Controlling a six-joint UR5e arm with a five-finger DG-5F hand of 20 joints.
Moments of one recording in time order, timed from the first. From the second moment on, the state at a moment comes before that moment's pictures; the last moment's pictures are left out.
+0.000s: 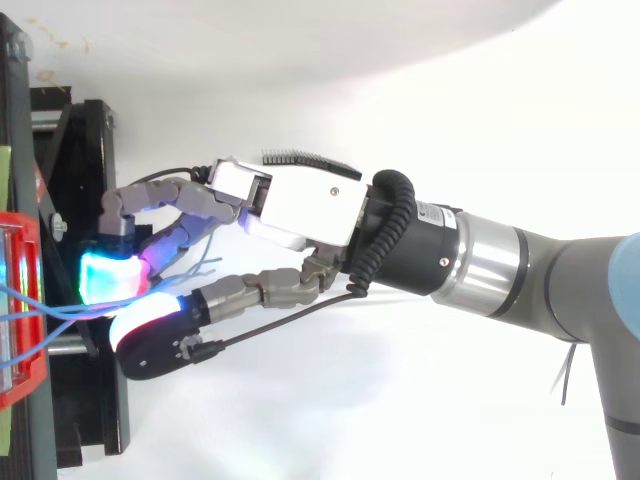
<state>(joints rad) 0.19 -2.49 -1.14 -2.53 -1.10 -0.26</state>
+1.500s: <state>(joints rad) 0.19 -2.35 -1.11 -2.84 -1.12 -0.28</state>
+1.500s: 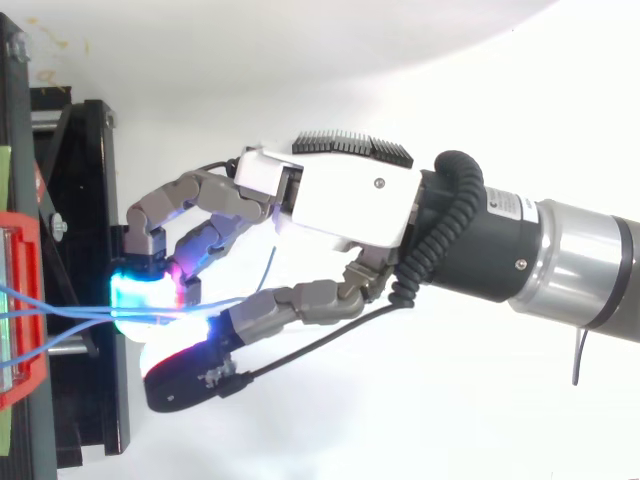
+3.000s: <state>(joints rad) 0.19 -2.34 -1.11 -2.85 -1.12 -0.28</state>
